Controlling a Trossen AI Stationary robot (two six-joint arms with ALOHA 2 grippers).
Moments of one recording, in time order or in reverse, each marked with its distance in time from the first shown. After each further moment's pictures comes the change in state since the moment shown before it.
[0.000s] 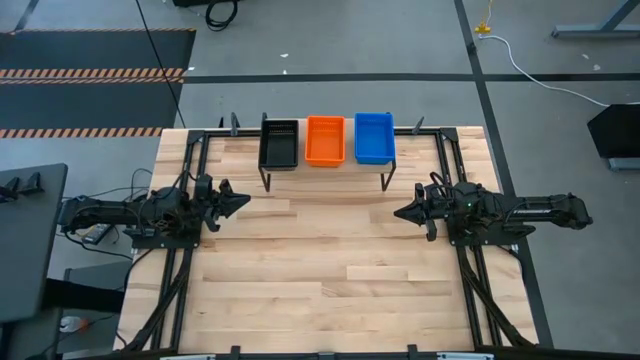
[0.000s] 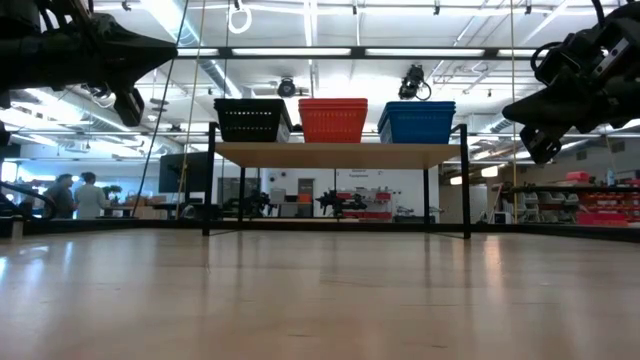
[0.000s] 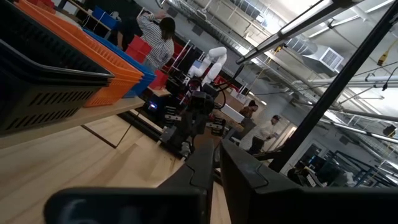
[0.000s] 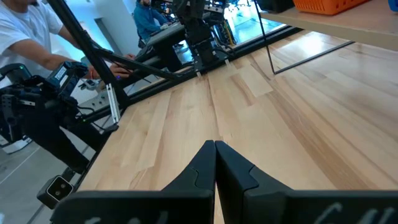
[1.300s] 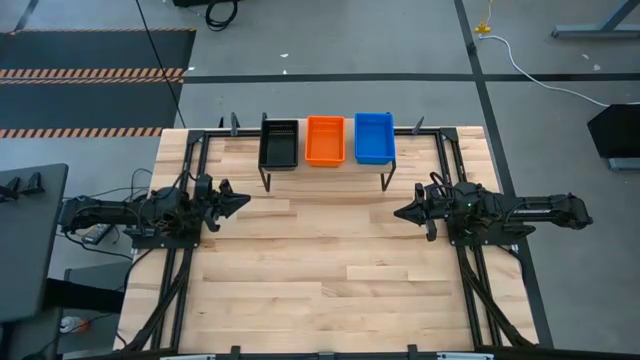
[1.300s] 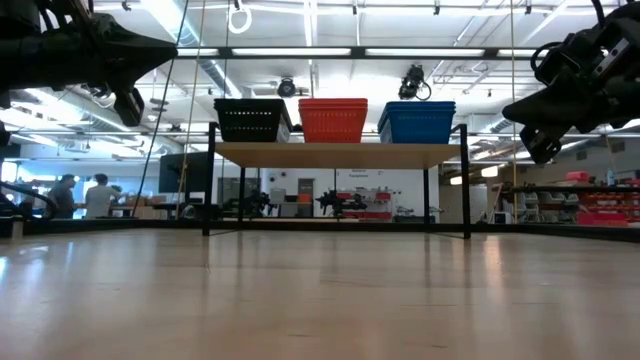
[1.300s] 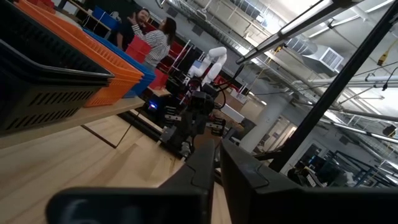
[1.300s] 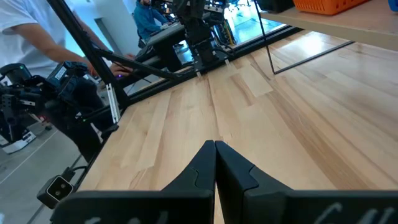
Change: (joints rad) left arm 0.000 0.000 0.000 0.000 0.000 0.000; right arm 0.000 0.000 0.000 0.000 0.000 0.000
